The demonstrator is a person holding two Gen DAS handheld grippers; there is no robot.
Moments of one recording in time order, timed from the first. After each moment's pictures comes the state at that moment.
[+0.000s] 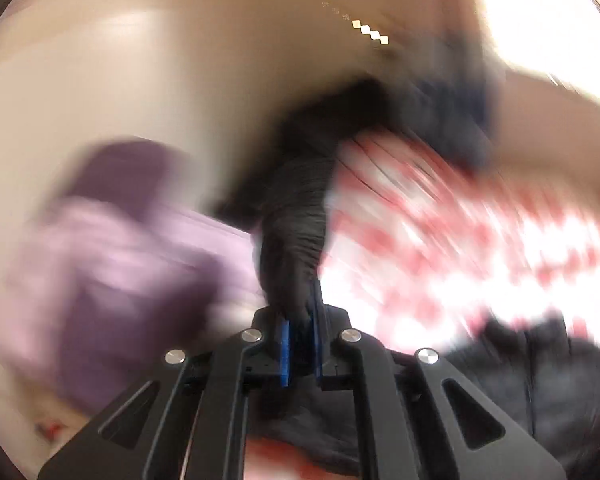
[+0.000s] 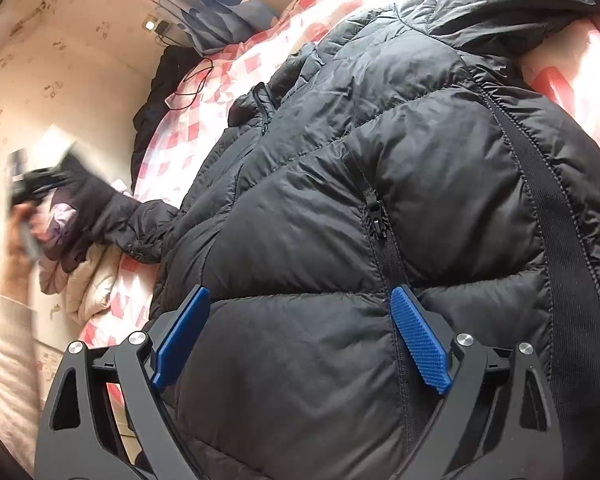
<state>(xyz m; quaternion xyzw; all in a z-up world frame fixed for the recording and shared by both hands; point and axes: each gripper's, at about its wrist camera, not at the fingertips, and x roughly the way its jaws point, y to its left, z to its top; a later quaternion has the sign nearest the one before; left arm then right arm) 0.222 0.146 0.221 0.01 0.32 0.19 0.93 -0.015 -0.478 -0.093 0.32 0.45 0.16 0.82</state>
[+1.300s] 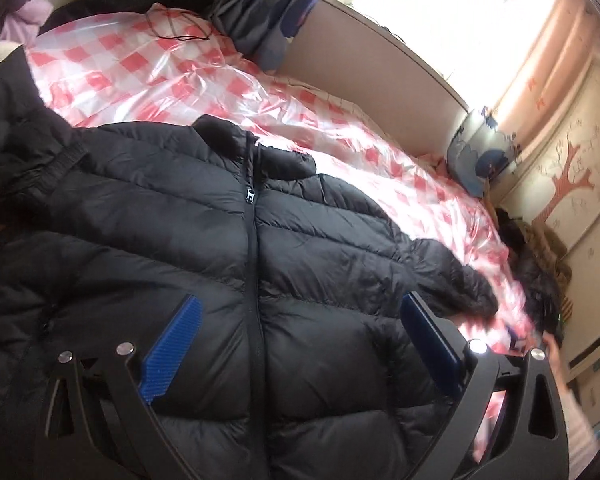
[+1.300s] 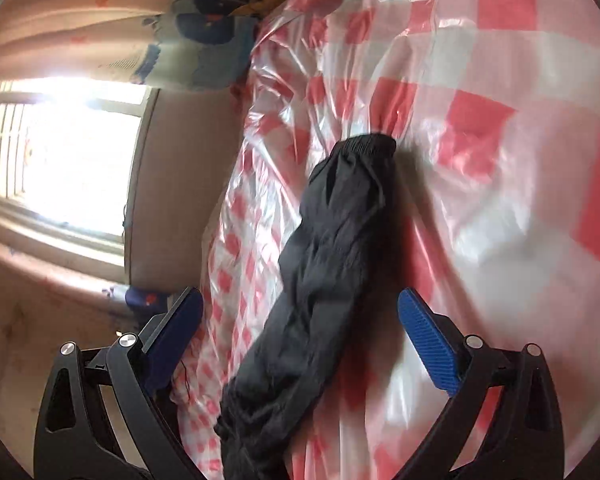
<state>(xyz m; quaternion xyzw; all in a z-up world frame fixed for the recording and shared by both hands) 0.072 -0.137 -0.046 -0.19 0.37 -0.18 0.89 0.034 -0.970 -0.102 0.60 0.21 -0.07 0.77</state>
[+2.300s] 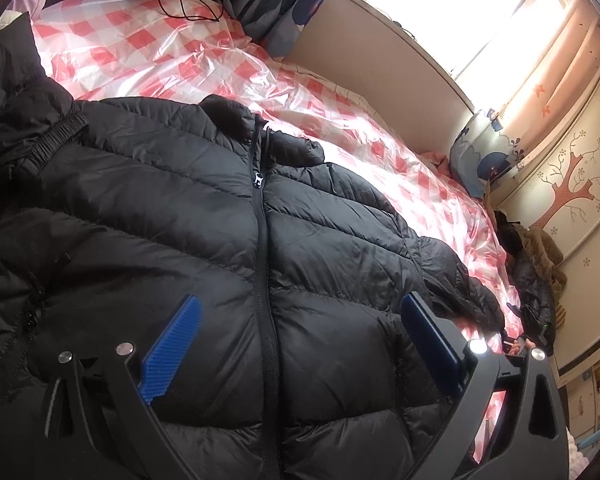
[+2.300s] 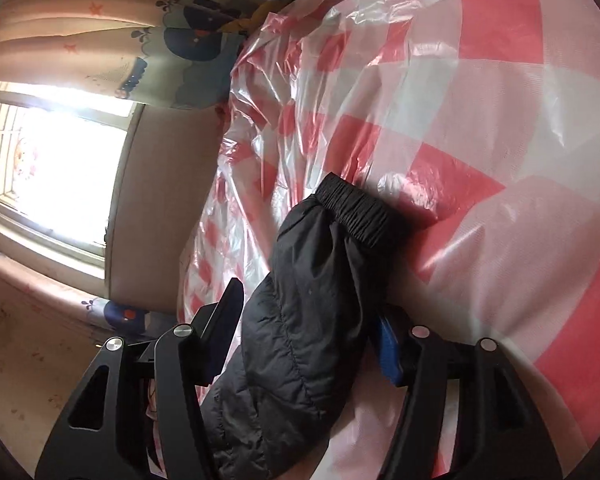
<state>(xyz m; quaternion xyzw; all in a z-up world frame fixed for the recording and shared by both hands) 0.079 -0.120 -0.057 -0.22 0.39 -0.18 0.88 0.041 -1.008 -0.136 0.57 0.20 -0.11 0.79</state>
